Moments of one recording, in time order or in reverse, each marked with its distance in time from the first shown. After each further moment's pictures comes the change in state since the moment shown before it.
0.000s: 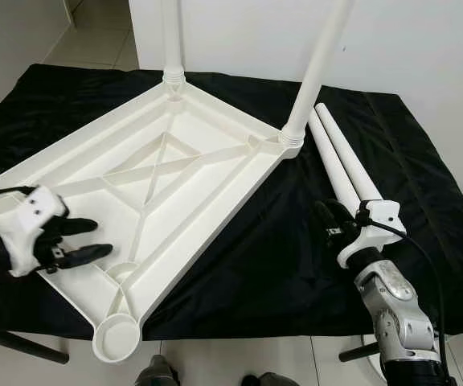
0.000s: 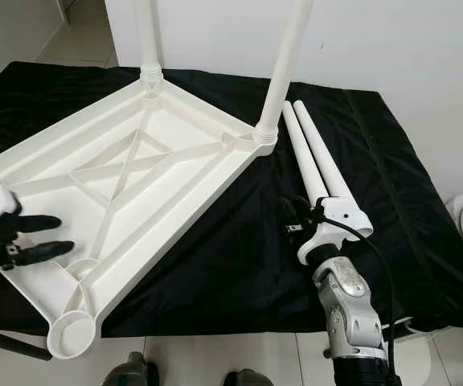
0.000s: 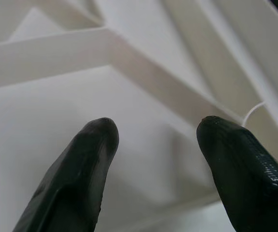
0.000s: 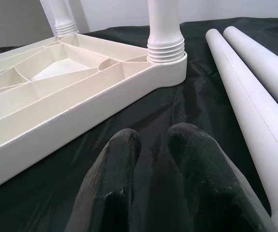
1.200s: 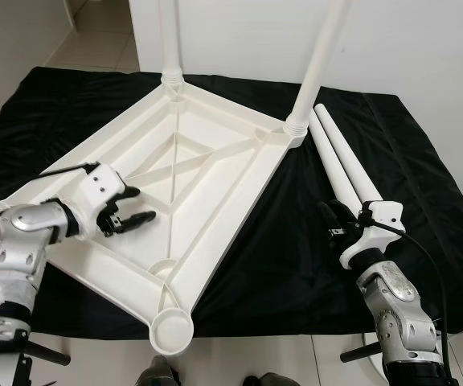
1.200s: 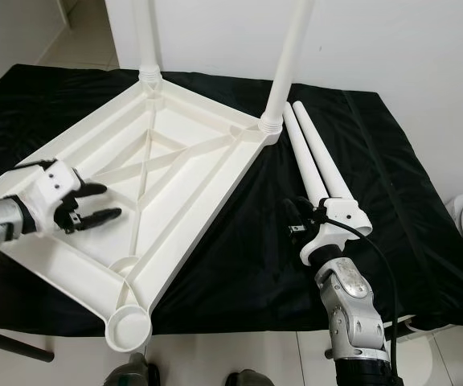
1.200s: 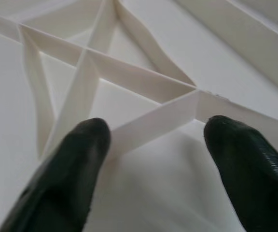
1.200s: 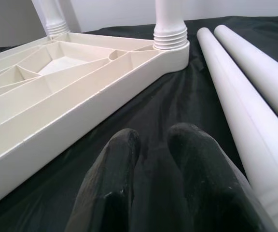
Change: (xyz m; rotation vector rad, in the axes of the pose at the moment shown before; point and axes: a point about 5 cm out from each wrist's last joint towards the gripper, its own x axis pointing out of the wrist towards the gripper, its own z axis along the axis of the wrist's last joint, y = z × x) left arm 0.050 0.040 0.030 0.165 -0.099 0.203; right arm -0.002 -0.002 0.000 -0.003 0.005 -0.016
